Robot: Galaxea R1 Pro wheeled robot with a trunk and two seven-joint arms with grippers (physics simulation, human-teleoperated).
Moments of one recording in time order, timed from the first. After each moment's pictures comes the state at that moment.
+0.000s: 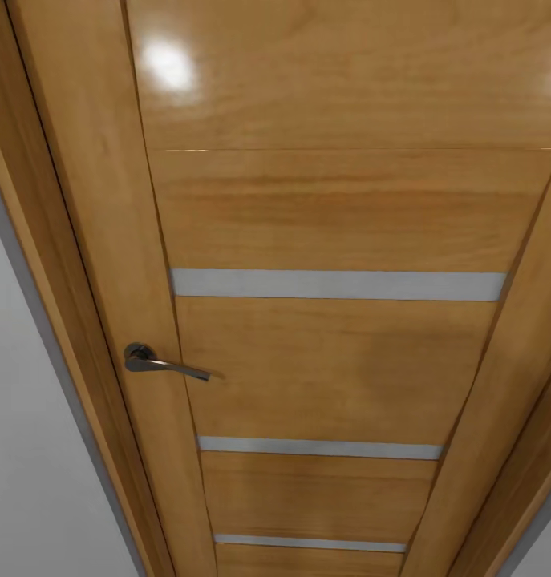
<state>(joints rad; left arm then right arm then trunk) 0.00 0.00 -0.01 0.00 0.00 0.04 0.01 0.00 0.00 0.41 -0.01 0.00 0.00 -0.01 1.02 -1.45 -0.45</state>
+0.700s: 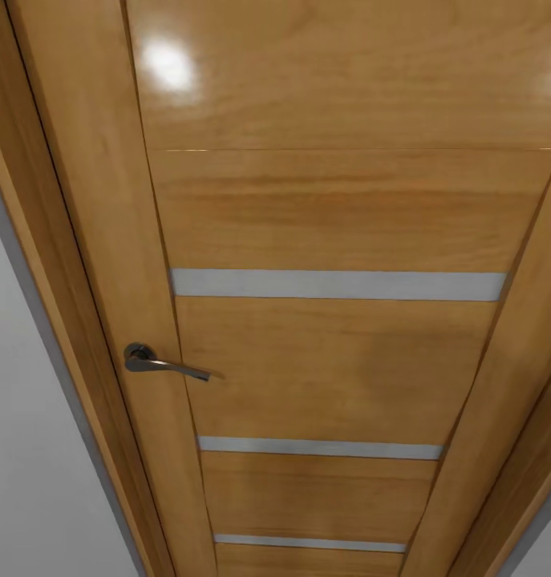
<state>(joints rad) 0.00 0.01 0.00 0.00 0.00 0.02 0.01 0.00 -0.01 0.41 -0.04 0.00 0.00 0.01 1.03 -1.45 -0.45</state>
